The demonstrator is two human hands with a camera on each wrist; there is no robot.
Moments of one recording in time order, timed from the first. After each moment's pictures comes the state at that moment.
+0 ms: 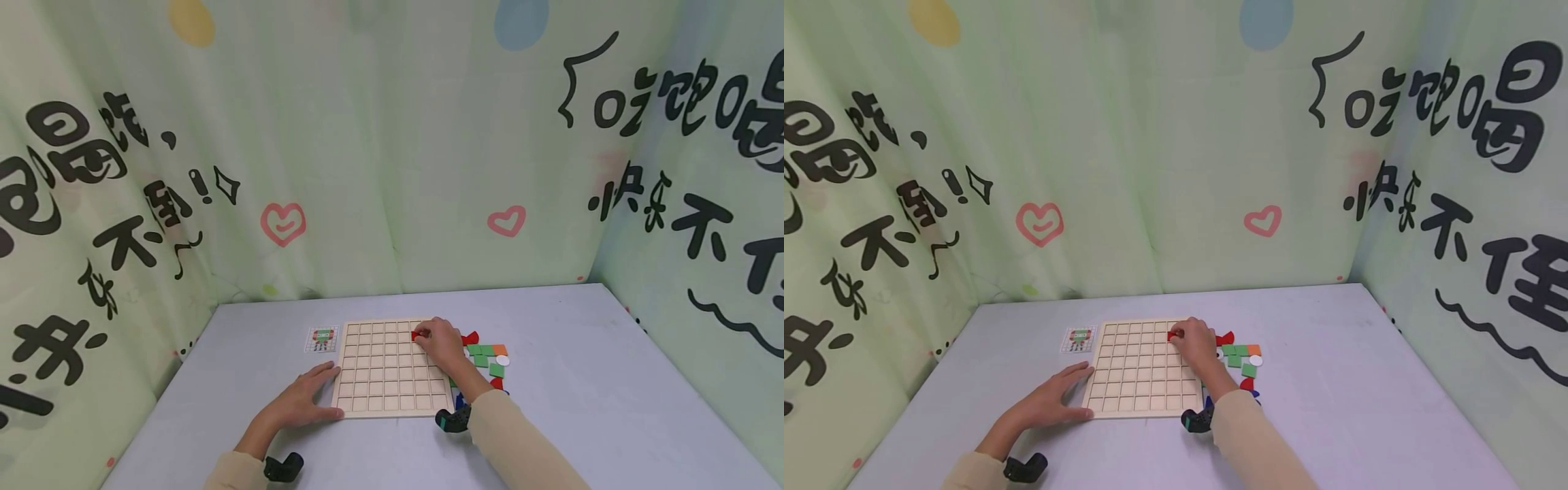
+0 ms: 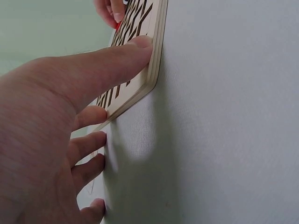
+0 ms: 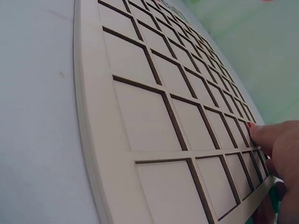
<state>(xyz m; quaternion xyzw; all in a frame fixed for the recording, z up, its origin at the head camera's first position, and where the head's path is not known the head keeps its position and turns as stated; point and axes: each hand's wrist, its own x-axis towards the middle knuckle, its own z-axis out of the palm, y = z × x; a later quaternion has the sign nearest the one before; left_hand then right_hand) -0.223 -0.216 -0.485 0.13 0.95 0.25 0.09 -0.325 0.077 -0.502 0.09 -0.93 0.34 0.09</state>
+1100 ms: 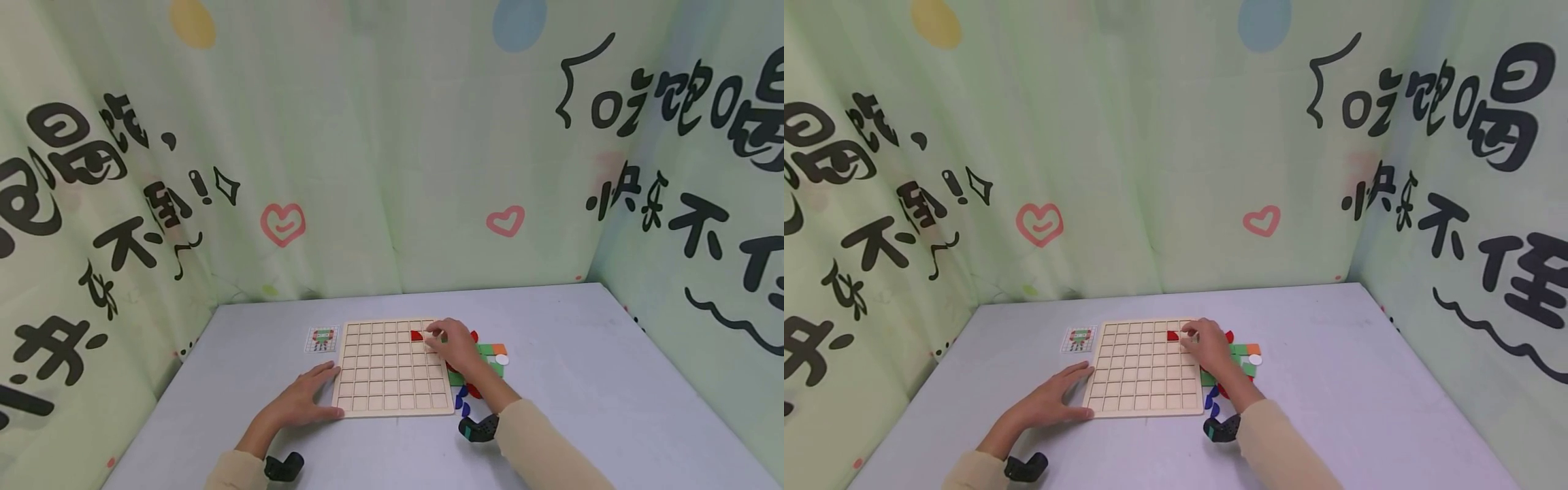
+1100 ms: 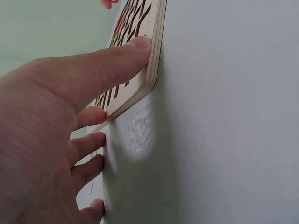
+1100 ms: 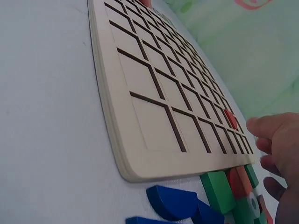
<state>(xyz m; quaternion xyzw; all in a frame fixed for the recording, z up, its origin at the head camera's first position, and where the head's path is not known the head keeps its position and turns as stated) -0.221 -0.215 -0.482 0.13 0.95 0.26 0.10 -0.313 0.108 -0.497 0.11 -0.91 0.39 0.08</state>
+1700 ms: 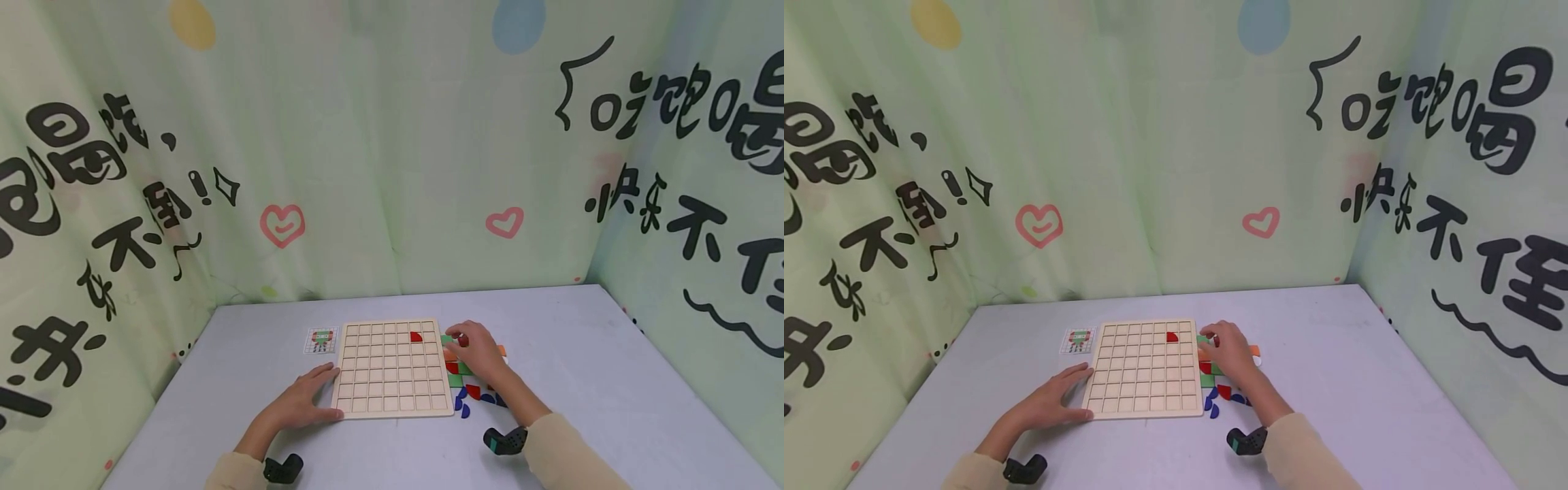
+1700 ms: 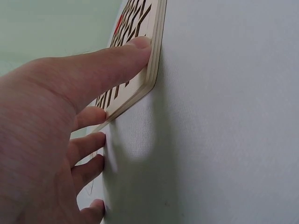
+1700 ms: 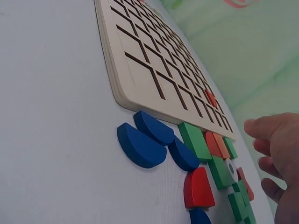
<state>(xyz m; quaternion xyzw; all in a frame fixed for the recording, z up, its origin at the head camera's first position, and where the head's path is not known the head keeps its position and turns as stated) -0.223 -0.217 -0.485 0.13 0.95 0.26 0.09 -0.298 0.142 -0.487 0.09 -0.93 0.35 0.07</state>
